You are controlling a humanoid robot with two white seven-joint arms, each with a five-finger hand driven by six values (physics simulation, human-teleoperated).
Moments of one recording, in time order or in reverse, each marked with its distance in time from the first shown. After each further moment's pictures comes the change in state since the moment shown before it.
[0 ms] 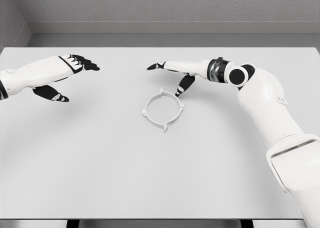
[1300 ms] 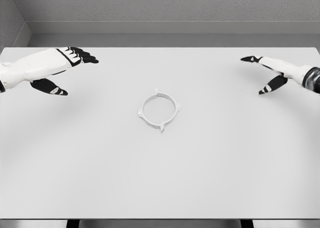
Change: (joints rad) left arm -0.034 0.003 0.001 0.000 0.006 0.000 0.000; right arm 0.144 -0.392 -0.273 -0.058 -0.010 -0.003 0.000
